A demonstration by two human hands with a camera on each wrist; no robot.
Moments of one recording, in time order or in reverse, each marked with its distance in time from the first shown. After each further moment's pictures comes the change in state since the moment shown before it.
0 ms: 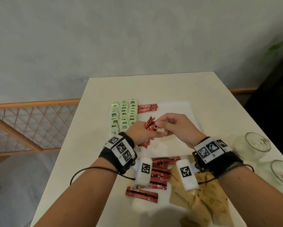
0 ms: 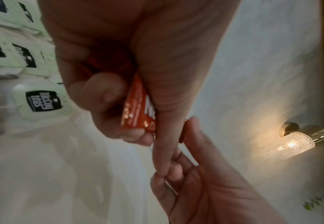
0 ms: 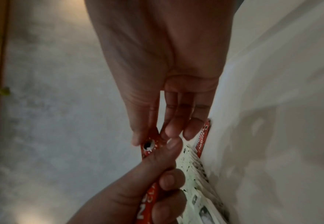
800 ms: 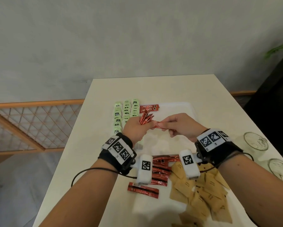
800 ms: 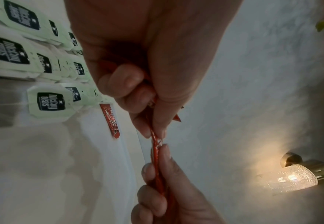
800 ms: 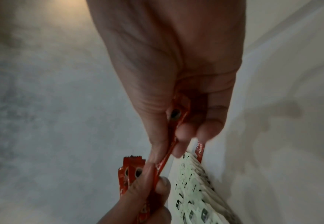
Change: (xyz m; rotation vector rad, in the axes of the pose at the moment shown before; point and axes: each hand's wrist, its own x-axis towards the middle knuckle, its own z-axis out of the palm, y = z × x) left_hand -0.012 -0.007 -0.006 -0.235 0.254 0.035; right_hand 0.005 -0.005 -0.010 -0.080 -0.070 0.174
